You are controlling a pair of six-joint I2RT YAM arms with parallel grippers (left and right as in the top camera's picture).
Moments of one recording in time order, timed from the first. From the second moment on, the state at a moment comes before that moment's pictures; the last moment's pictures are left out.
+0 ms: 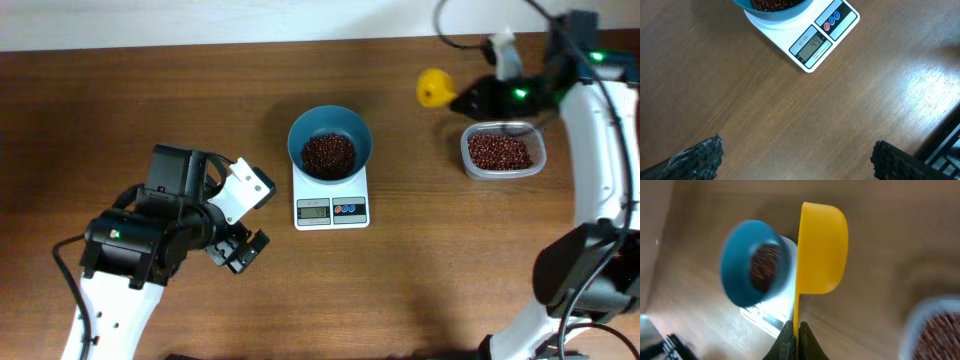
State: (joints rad) left arm -0.26 1.16 1.25 -1.19 0.23 0.54; right arm -0.14 1.89 1.87 -1.18 -0.72 -0.24
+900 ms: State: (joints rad) left arm -0.26 1.16 1.25 -1.19 0.23 0.54; right arm 0.31 1.88 1.88 -1.11 -0.35 -0.32
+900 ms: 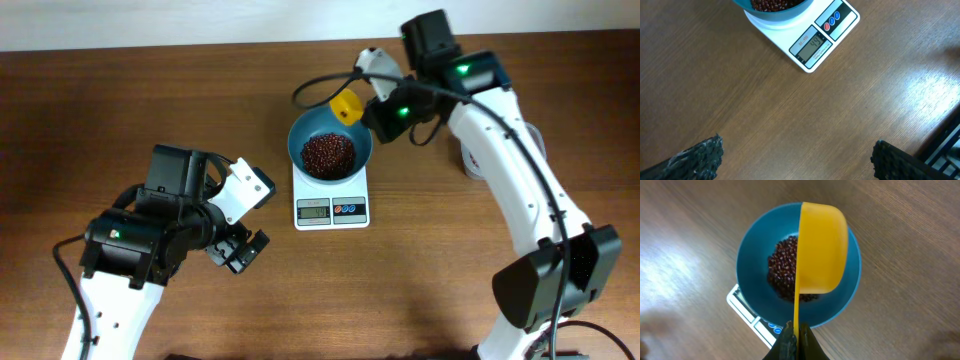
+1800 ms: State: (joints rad) left arm -0.26 1.16 1.25 -1.19 0.23 0.54; right arm 0.48 1.88 1.88 -1.11 0.08 -0.34
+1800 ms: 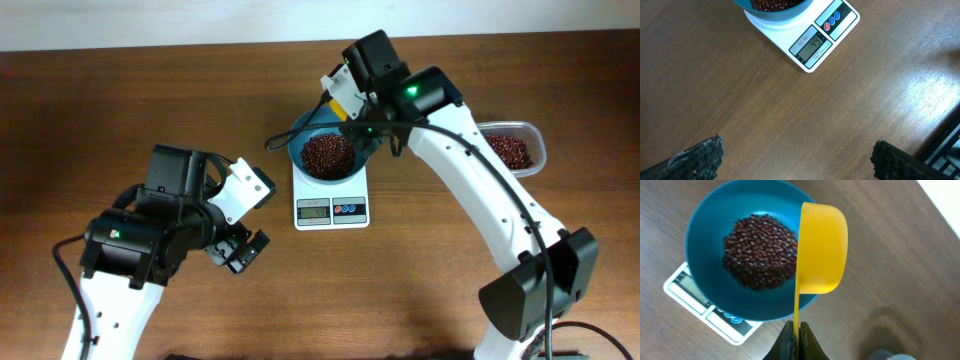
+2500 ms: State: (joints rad) left arm -0.26 1.16 1.25 -1.19 0.23 0.54; right arm 0.05 1.63 2.08 -1.20 0.18 0.05
